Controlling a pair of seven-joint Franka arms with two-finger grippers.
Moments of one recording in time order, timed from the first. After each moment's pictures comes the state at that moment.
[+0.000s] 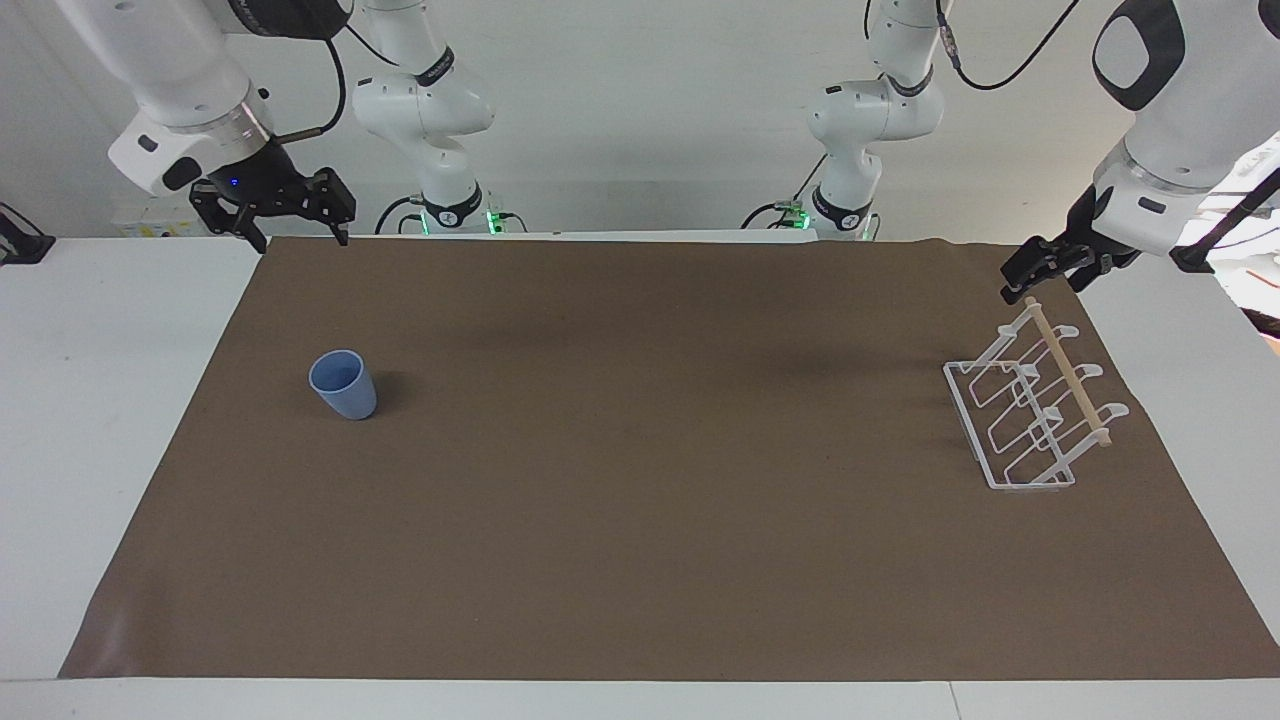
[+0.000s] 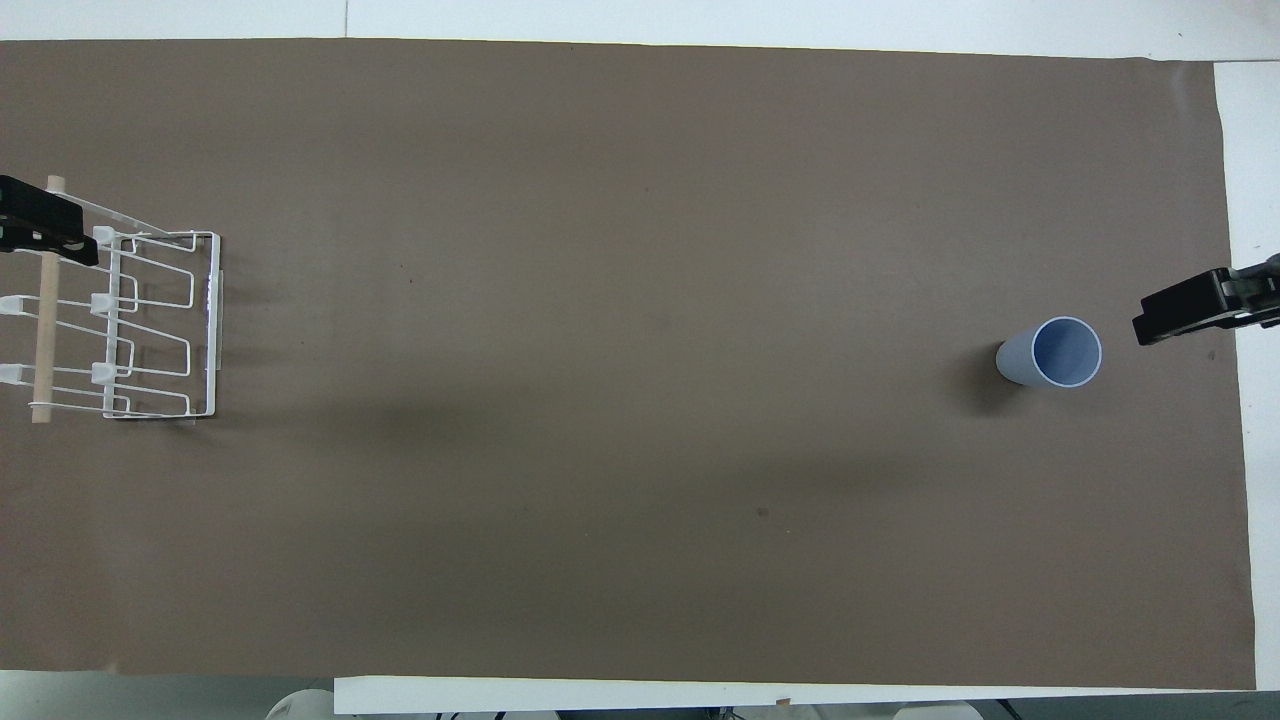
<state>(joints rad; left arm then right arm) -0.02 0.05 -0.04 -1.52 0.01 1.50 -0.15 0.05 -0.03 -0.07 -1.54 -0.03 1.38 -0.15</state>
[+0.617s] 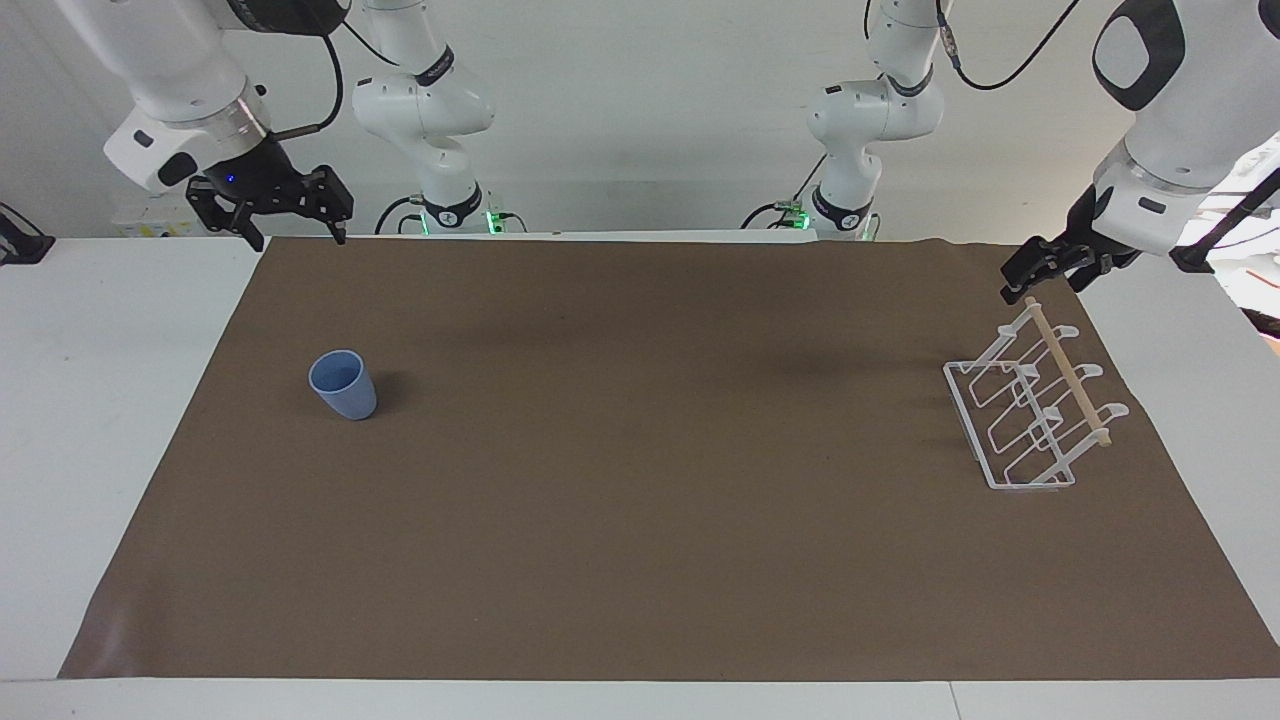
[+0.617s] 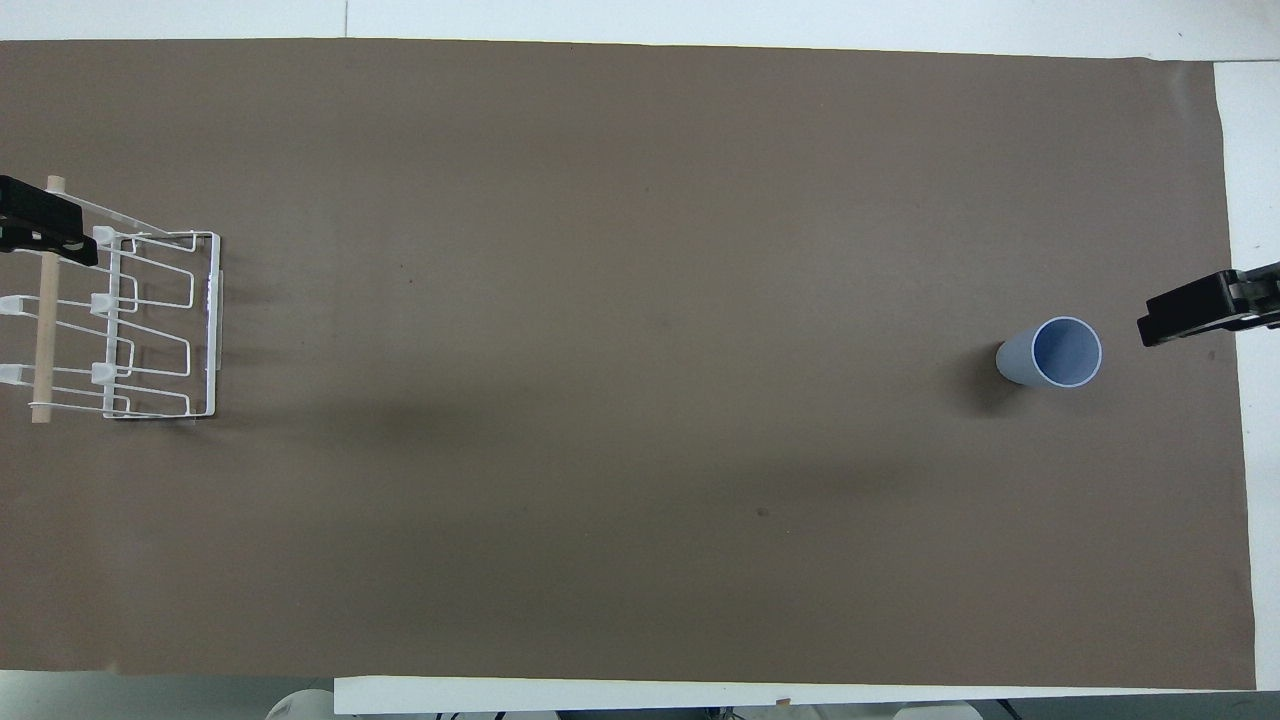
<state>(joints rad) -0.02 0.05 -0.04 -1.52 0.01 1.50 -0.15 0.05 -0.04 -0.07 -1.55 -0.03 1.38 -0.15</state>
